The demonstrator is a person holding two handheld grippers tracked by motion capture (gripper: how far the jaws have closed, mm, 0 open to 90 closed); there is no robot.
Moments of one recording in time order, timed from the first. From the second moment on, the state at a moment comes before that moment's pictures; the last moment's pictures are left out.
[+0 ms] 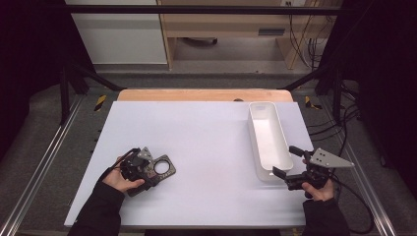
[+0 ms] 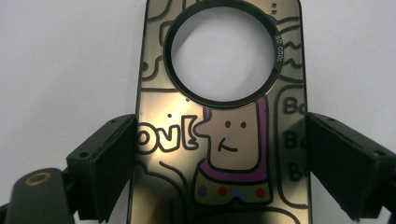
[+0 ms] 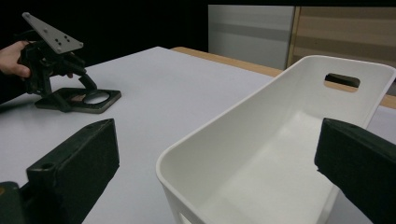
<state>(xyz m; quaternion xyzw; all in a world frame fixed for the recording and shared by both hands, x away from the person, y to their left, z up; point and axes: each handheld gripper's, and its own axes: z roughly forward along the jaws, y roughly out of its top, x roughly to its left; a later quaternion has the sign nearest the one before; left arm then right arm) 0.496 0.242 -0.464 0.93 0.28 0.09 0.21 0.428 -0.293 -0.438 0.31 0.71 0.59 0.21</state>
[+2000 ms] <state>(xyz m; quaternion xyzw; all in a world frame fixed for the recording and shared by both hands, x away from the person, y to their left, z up) 0.463 0.209 -0.419 0.91 0.24 0.13 0.32 0.425 -0.289 -0.434 0.30 0.72 0.59 0.21</state>
